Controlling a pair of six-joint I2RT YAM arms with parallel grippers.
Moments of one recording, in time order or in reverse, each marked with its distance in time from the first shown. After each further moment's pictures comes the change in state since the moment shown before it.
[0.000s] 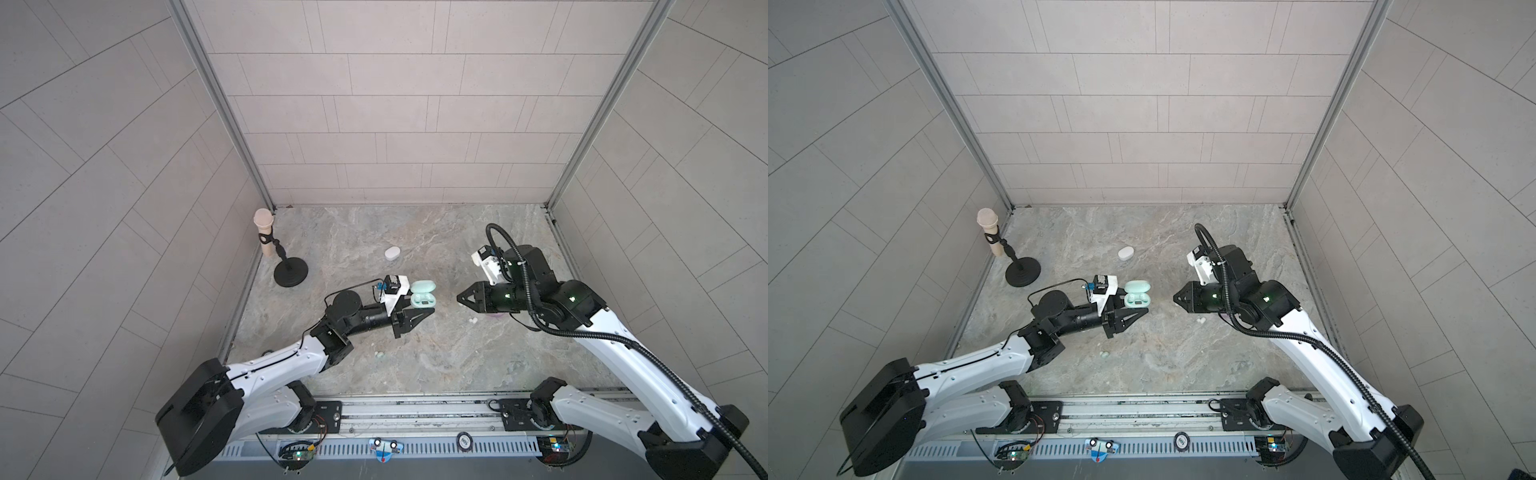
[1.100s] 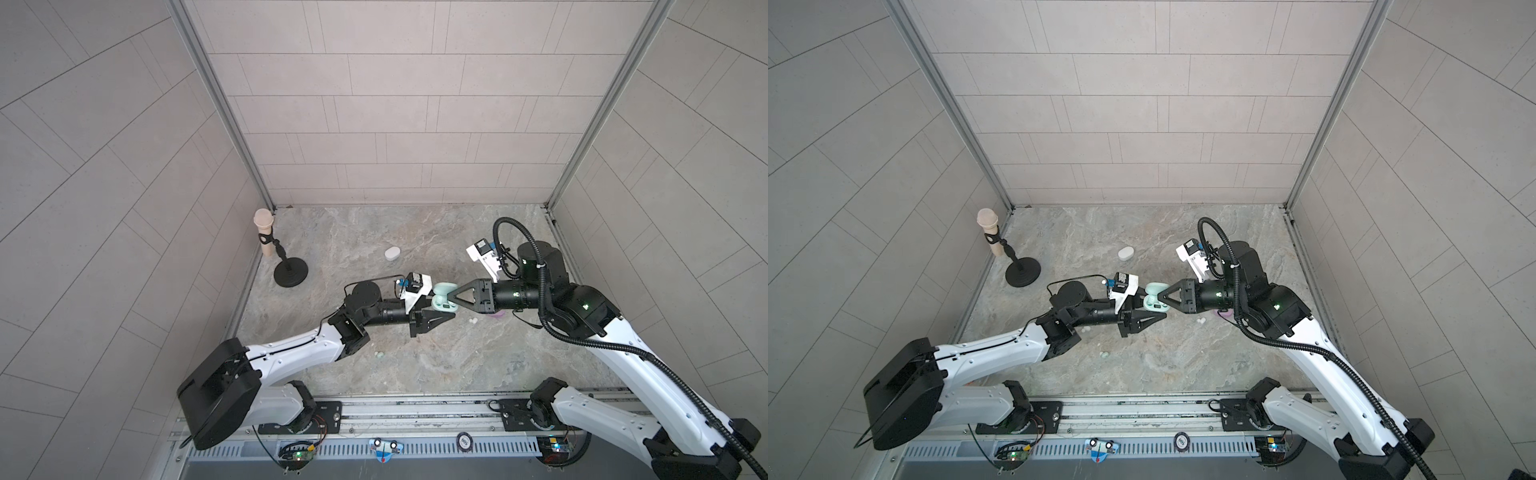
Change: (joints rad) left arm -0.080 0.129 0.150 0.000 0.090 0.011; right arm 0.021 -0.026 0.019 0.164 -0.256 0.057
